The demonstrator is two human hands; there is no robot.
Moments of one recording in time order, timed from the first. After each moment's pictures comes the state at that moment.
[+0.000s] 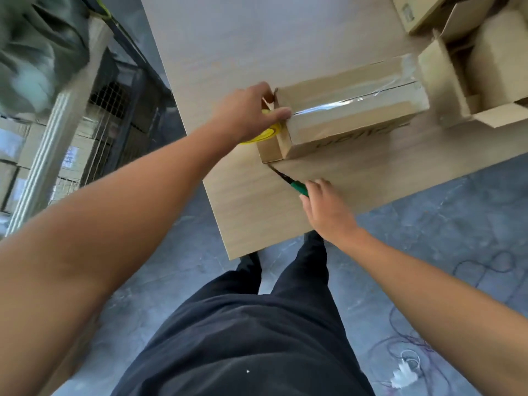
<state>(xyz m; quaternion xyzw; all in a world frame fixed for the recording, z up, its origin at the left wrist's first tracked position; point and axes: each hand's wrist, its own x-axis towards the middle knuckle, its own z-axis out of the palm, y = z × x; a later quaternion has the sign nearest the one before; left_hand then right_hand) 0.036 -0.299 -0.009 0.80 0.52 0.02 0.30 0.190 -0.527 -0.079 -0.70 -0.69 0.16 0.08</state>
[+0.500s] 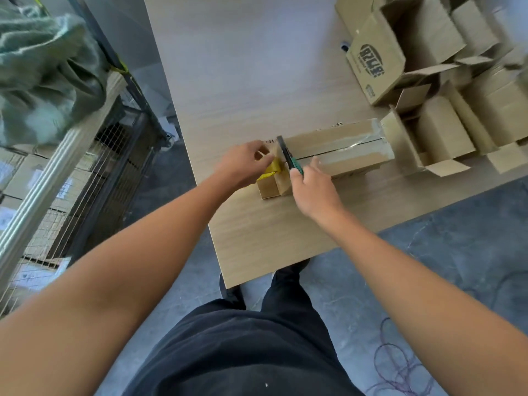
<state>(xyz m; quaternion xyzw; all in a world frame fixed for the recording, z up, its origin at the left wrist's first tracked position) 0.012 -0.320 0.000 0.75 0.52 0.08 0.40 0.158 -0.428 0.042 -0.81 -0.49 0.32 0.08</state>
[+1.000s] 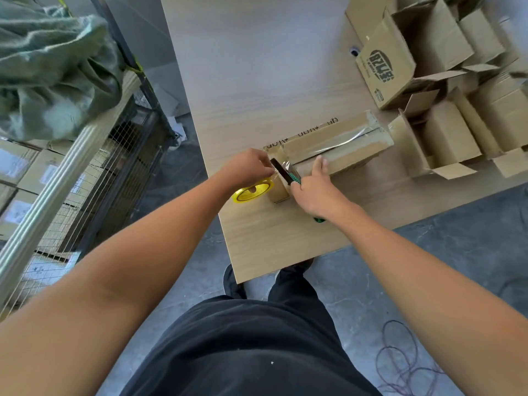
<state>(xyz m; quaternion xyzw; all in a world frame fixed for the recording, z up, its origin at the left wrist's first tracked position) -0.009 -0.322 0.000 0.73 0.53 0.01 0.43 0.141 -0.422 0.048 -0.76 -0.55 0.31 -0.14</state>
